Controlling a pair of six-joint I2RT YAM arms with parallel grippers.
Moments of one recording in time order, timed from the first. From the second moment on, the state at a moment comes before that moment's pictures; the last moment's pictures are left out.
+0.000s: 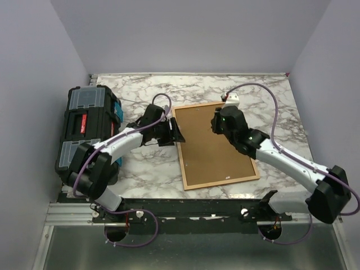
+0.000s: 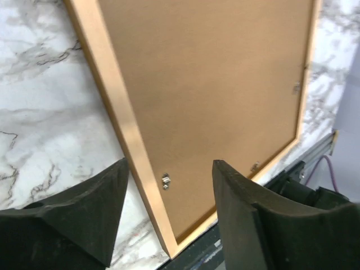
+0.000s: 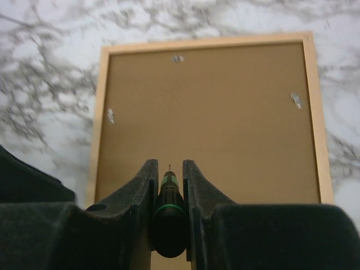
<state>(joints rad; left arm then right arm) -0.48 1.59 0.91 -0.19 0.40 -0.72 0.72 1.33 1.02 -0.14 0.44 0.34</state>
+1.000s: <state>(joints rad) -0.43 0.97 1.33 -0.50 0.14 -0.25 1.00 1.98 1.33 0.04 -0.38 0.82</state>
